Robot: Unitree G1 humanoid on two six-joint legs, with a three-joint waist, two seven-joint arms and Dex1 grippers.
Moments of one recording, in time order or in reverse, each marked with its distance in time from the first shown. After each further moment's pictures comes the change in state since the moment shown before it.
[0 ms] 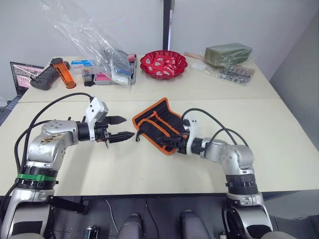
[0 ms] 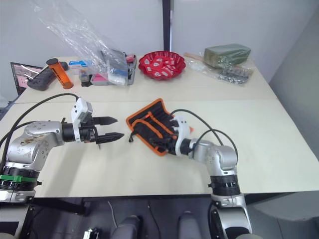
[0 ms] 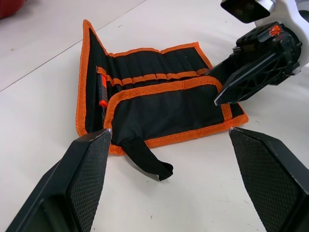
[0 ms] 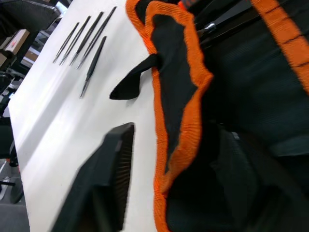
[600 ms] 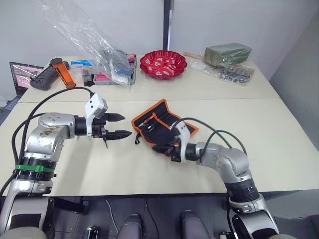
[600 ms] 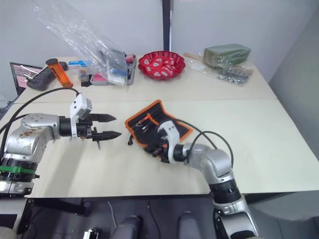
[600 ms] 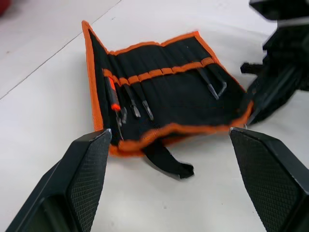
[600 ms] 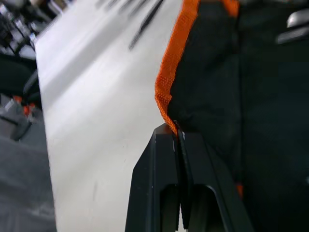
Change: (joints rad) left arm -0.145 0.023 -0.086 0.142 0.097 -0.068 -0.147; right arm 0.061 -0.096 0.258 -0.111 -0.049 -0.094 0.123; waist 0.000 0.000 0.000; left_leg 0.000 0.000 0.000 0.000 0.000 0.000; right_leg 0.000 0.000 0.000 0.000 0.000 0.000
